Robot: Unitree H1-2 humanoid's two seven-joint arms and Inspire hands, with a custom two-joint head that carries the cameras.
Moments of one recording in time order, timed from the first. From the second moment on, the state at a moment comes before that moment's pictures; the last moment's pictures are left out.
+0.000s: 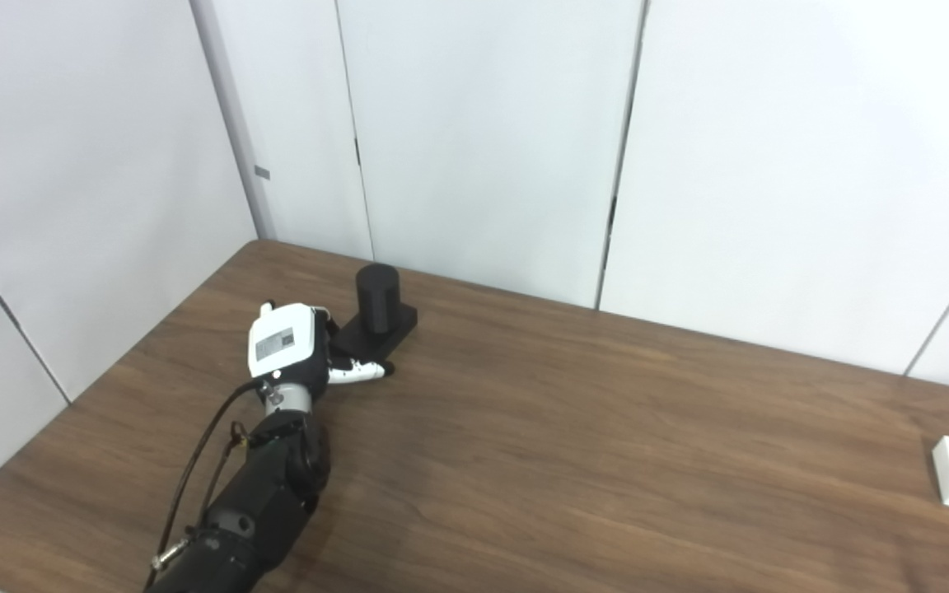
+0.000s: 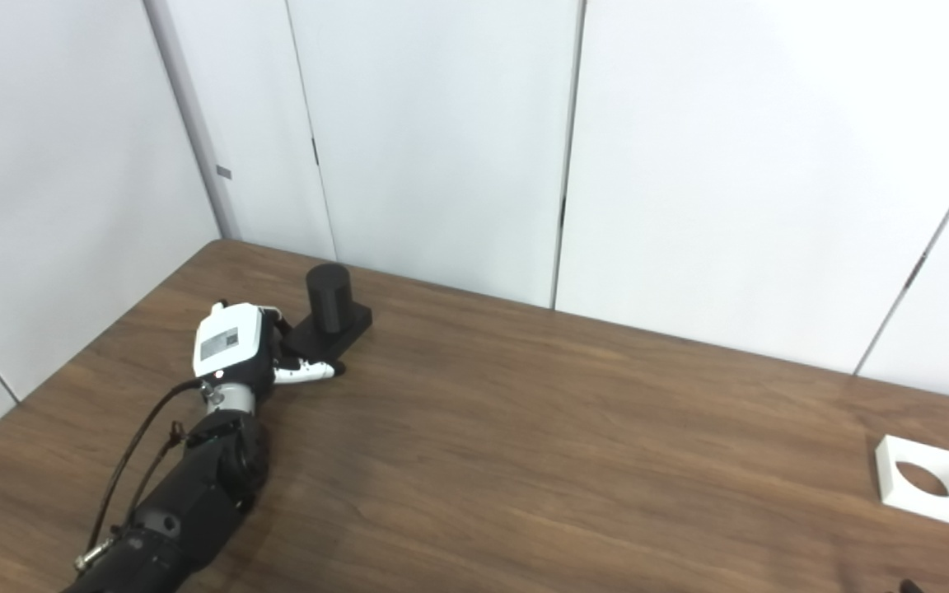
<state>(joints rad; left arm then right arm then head) -0.38 0.43 -0.12 0.50 0.72 0.37 0.42 0.37 -0.16 -0.11 -0.38 -0.08 0.05 0.03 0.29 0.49</state>
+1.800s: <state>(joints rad) 0.21 0.35 -0.31 -0.35 0.53 -0.02 -0.12 0.35 -0.14 0.07 -0.45 -0.15 0.17 -0.04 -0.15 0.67</state>
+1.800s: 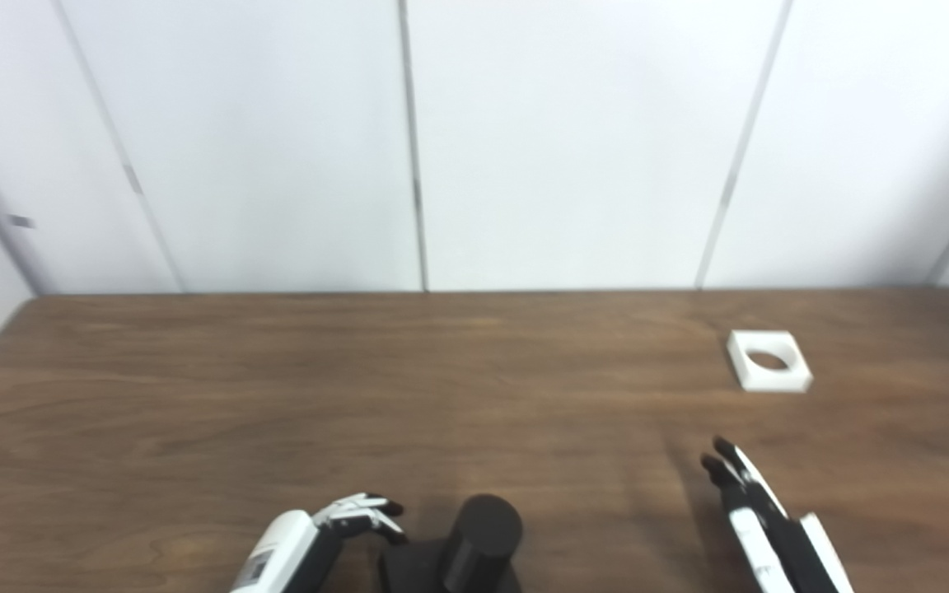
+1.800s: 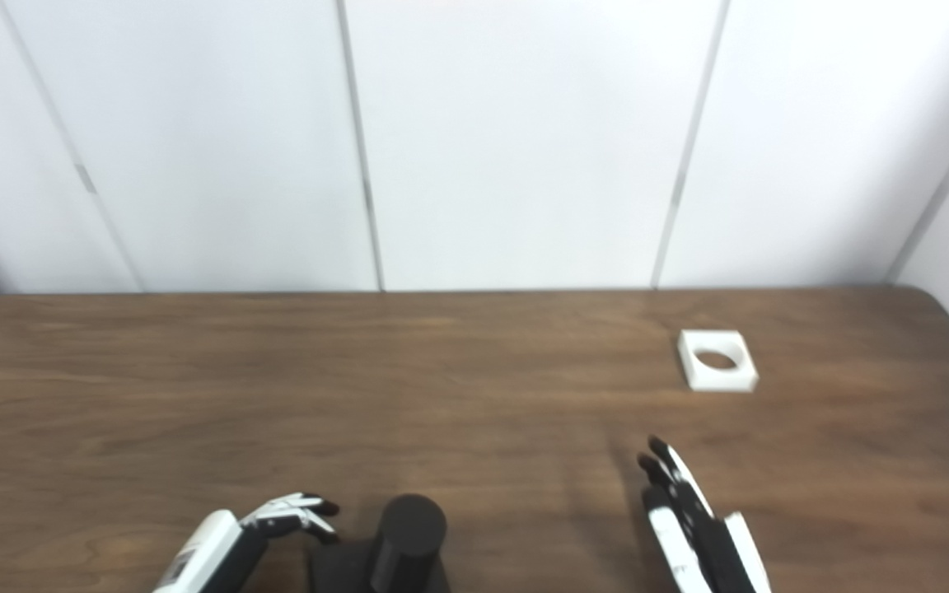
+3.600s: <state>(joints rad) 0.23 0.31 -0.32 -0.26 0.90 -0.19 0.04 -0.25 -0.55 -0.01 -0.14 -0.53 0.46 0.24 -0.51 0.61</state>
